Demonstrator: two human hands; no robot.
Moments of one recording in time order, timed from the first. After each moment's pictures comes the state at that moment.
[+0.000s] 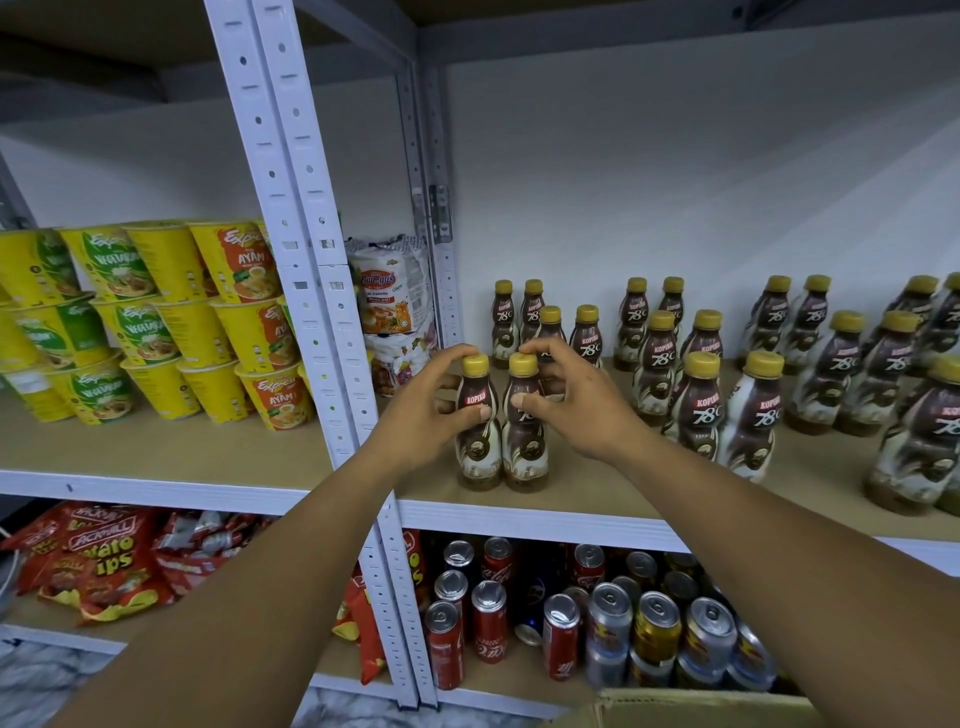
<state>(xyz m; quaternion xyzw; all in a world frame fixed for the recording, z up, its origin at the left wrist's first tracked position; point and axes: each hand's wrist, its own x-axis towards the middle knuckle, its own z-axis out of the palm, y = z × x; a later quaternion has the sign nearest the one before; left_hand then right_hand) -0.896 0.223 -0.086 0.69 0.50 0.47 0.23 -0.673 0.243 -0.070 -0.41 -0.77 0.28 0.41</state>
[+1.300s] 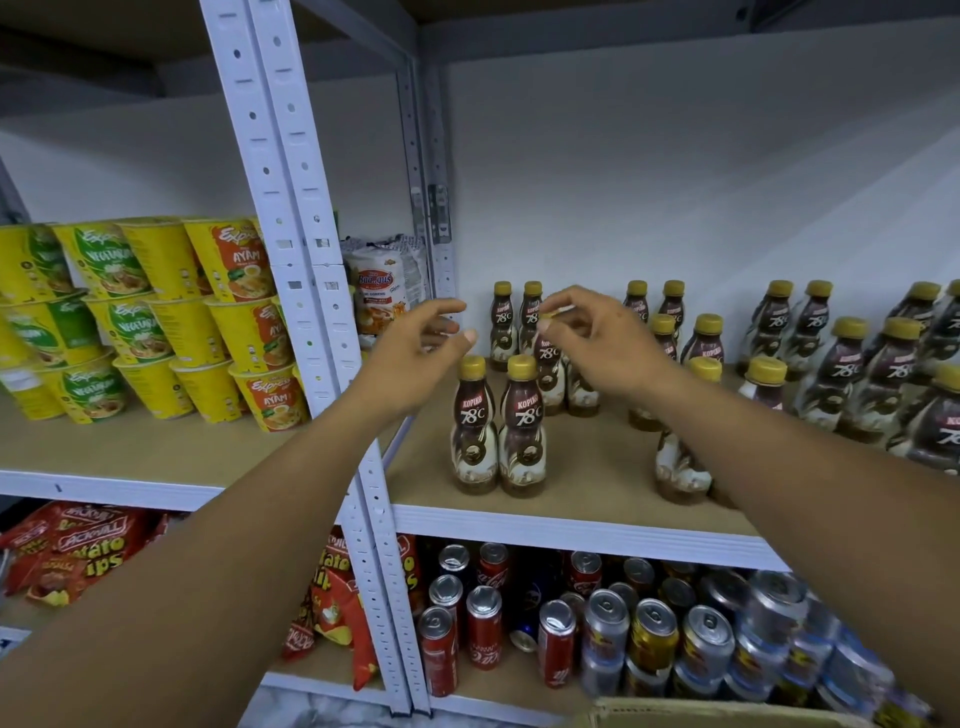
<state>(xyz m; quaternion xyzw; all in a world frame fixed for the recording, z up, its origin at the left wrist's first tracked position) -0.896 0.228 -0.027 0.69 0.52 0.48 0.17 -0.654 0.258 -0.011 -0.43 -0.76 0.23 0.42</state>
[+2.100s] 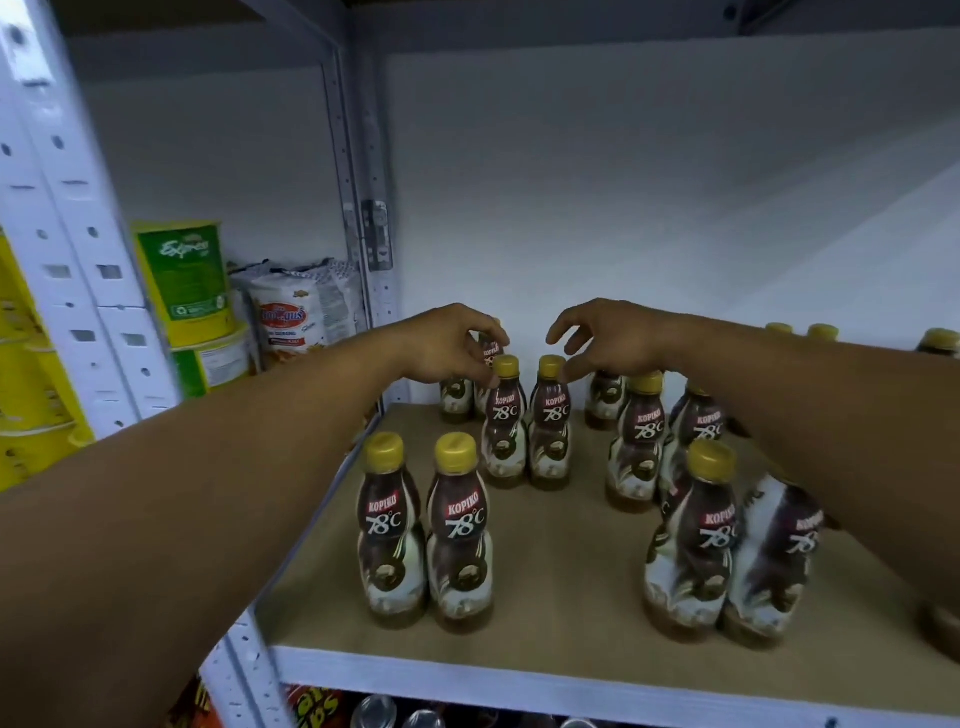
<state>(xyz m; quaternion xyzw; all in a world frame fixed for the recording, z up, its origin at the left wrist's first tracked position) -0.839 0.404 0.017 0.82 0.52 0.18 0.18 -0.596 0.408 0.032 -0.54 -0.82 0.15 0.12</state>
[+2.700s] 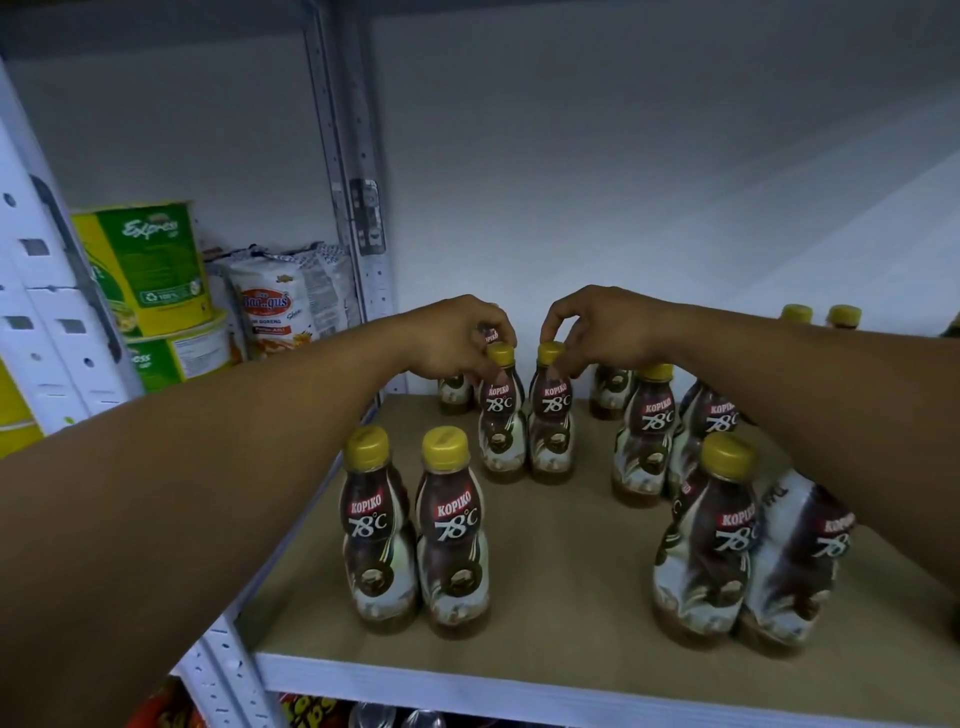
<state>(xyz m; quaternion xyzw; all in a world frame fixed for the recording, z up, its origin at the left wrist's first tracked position) -0.827 0.416 0.008 0.82 0.52 0.17 0.20 -0.600 0.424 0.019 -0.51 -0.84 0.17 0.13</state>
